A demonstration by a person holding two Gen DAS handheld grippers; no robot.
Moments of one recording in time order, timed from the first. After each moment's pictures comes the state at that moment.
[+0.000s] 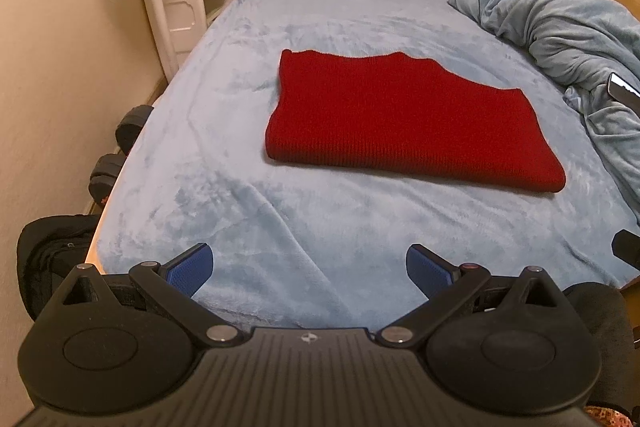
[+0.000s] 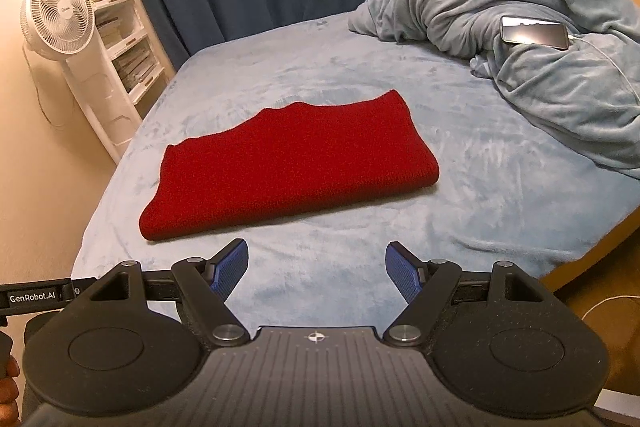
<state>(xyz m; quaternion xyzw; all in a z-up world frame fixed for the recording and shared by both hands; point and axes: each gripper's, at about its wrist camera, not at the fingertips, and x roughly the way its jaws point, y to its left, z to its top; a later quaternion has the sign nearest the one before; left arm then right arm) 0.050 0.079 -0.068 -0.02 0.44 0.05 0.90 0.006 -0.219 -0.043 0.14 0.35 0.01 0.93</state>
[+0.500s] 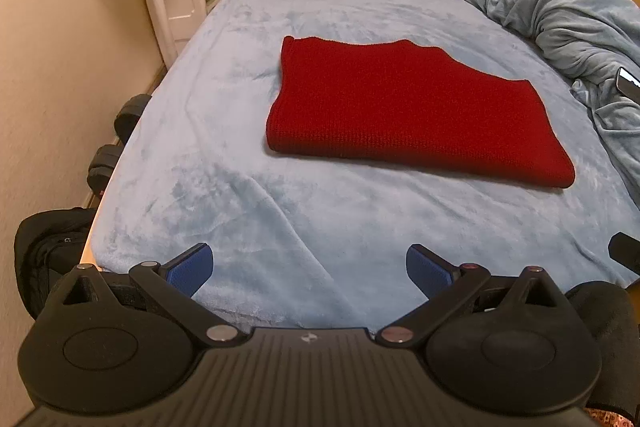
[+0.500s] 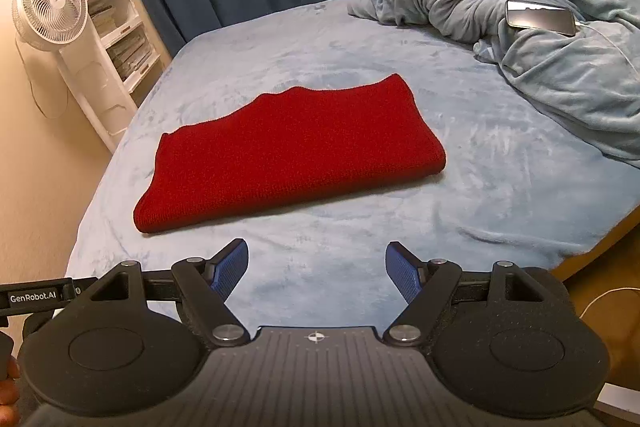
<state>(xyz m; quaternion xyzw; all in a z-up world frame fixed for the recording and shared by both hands) 0.064 0.082 -0.078 -0.02 0.46 0.06 0.89 0.024 -0.216 -0.055 0.14 0.37 0.01 0.92</state>
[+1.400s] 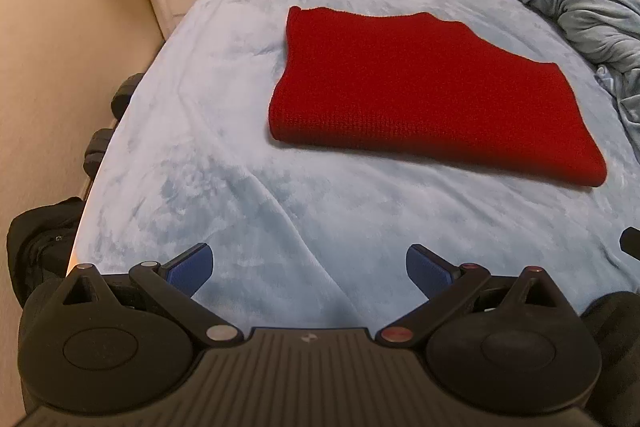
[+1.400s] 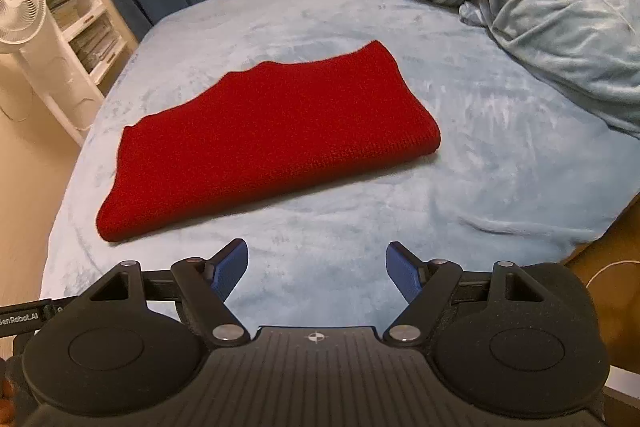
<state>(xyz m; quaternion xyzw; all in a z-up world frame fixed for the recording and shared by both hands) 0.120 0.091 -0.113 -0.02 0.50 0.07 0.86 0.082 -0.225 -0.090 0.16 0.42 -0.02 0.89</state>
